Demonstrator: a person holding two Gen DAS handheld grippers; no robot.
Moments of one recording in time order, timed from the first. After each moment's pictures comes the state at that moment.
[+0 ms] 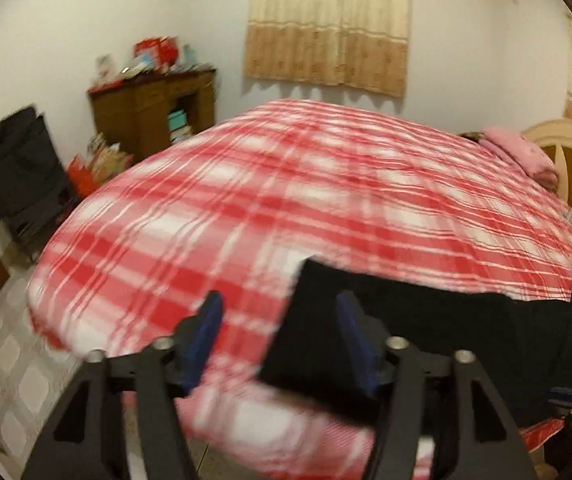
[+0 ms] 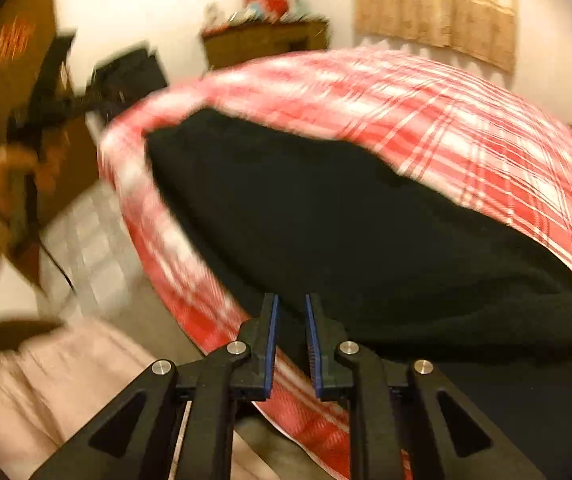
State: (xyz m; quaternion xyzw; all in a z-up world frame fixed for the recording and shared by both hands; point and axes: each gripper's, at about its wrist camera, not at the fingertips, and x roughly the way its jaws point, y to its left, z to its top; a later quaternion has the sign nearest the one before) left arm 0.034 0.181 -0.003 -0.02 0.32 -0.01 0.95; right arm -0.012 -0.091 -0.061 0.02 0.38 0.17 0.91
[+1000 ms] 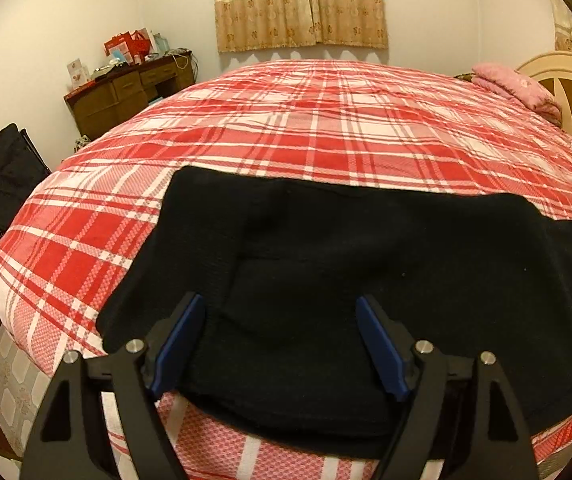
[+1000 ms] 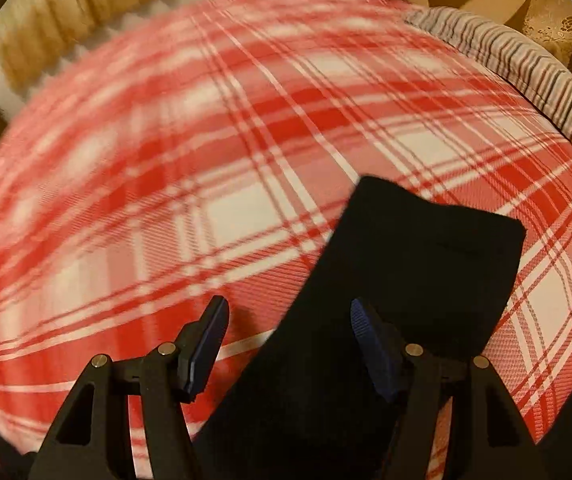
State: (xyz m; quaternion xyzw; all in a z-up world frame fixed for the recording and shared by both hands) left arm 0.034 0.100 -0.086 0.04 0.37 -0.01 0.93; right arm 0.150 -0.462 -0.071 0.19 0.50 -0.32 0.78
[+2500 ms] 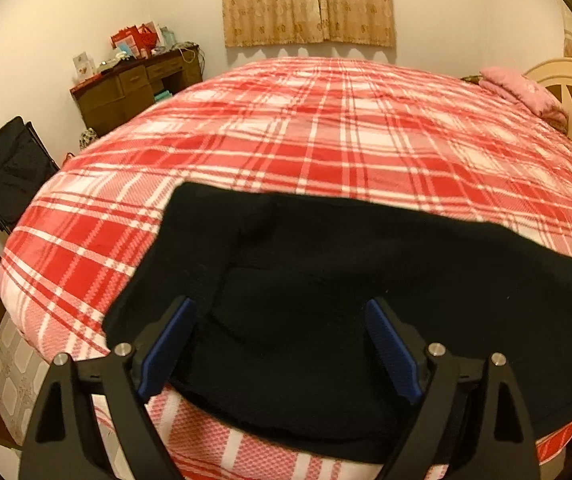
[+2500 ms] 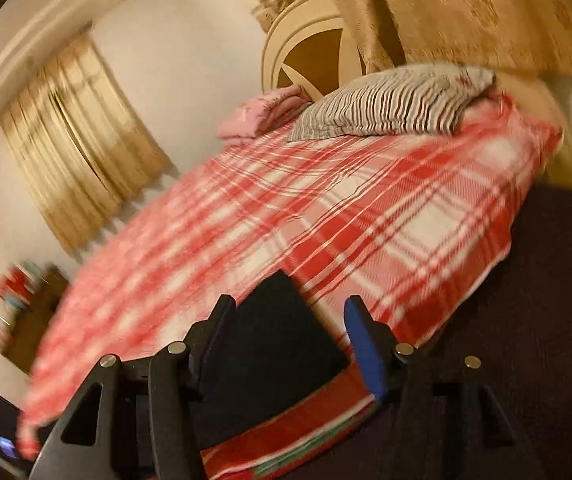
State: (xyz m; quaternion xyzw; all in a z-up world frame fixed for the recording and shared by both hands) left arm 0.031 0.090 -0.065 0.03 0.38 0.01 0.92; right arm -0.234 -0.487 0.005 0.30 0.20 -0.33 0.87
